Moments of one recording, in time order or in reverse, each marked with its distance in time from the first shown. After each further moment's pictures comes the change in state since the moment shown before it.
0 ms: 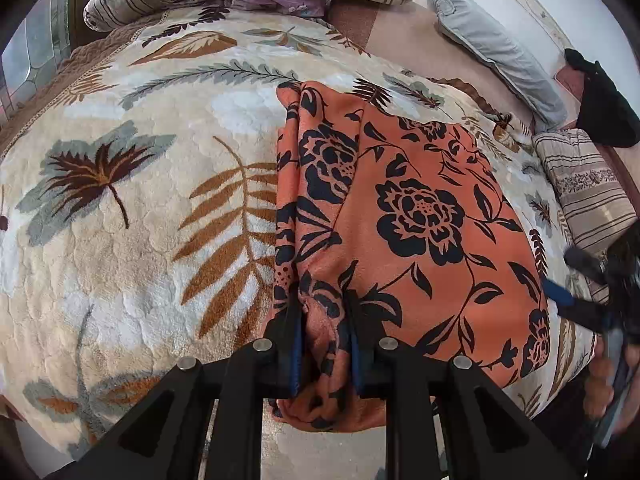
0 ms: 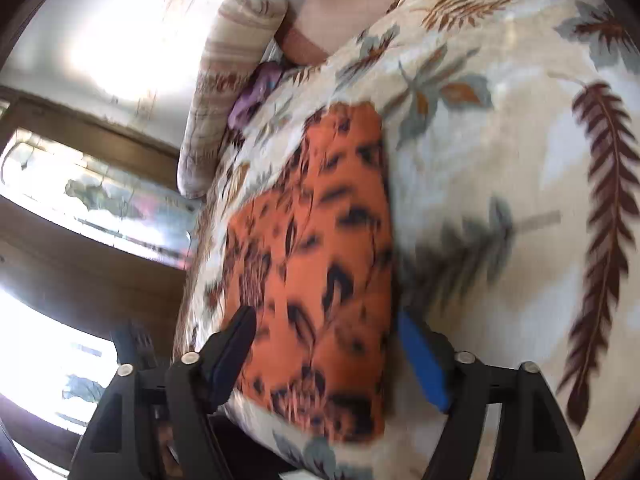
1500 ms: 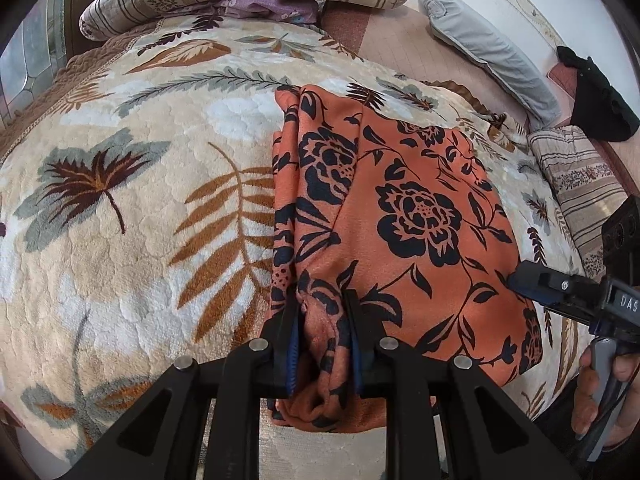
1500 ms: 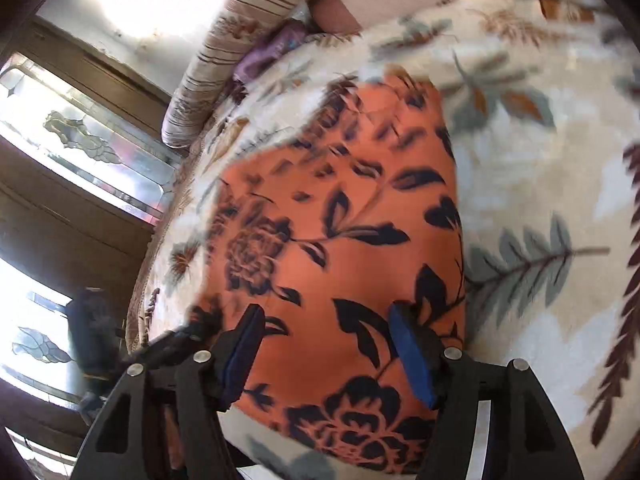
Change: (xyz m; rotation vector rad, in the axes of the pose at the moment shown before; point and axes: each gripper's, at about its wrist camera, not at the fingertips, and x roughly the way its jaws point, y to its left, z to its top) left arm -0.003 -0.010 -0.006 0.045 -0.038 0.018; right arm 0.037 0.044 -0.015 -0.163 0.065 -0.129
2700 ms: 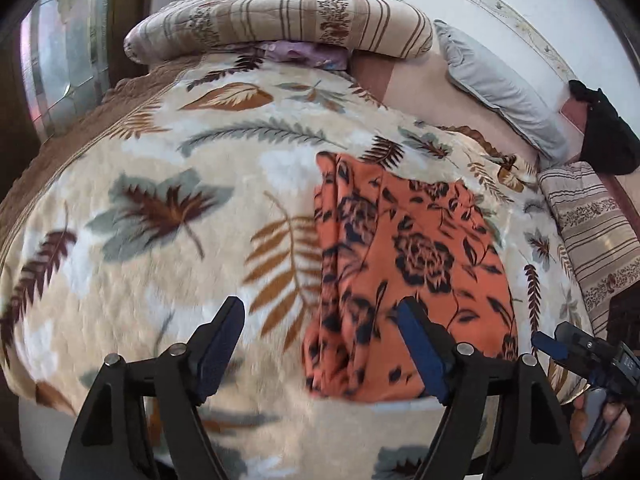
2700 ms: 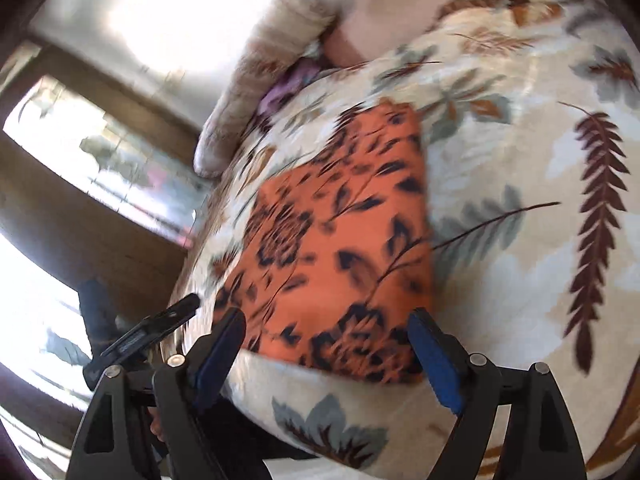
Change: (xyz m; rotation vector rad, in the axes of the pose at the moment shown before) left arm -0.063 0.017 0.018 -0.058 -0.105 0.056; right arm -0.060 -0.018 -0.041 0.043 -0.111 0.100
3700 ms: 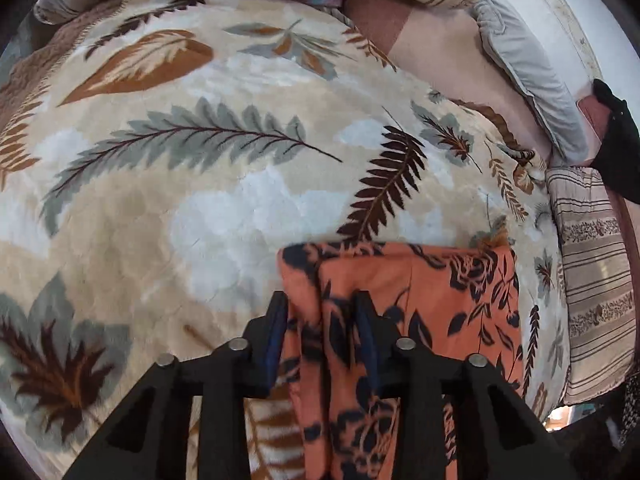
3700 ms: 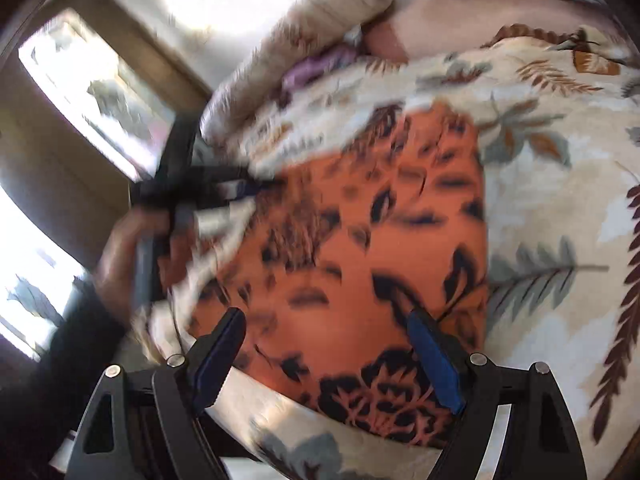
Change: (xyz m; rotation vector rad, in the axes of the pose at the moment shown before) left arm 0.154 -0.004 0.124 -0.027 0.281 -0.148; right arm 0.056 0.046 -0.001 -0.254 0.058 -0.091
